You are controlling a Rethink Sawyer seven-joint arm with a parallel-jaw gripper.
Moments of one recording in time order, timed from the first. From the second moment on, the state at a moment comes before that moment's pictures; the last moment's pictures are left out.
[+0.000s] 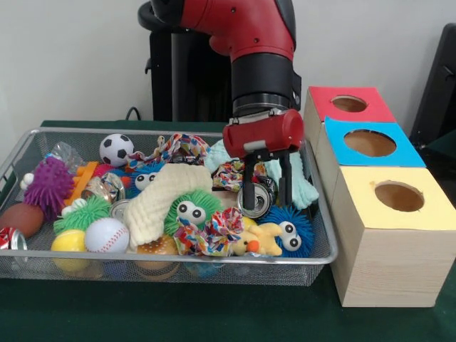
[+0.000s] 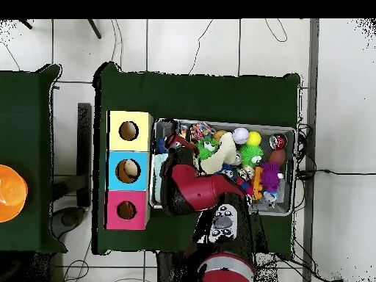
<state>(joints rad) -0.08 -0.50 -0.18 1.68 -0.41 -0.48 2.82</state>
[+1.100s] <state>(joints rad) -0.10 -0.34 -0.17 1.61 -0.41 -0.52 2.82</state>
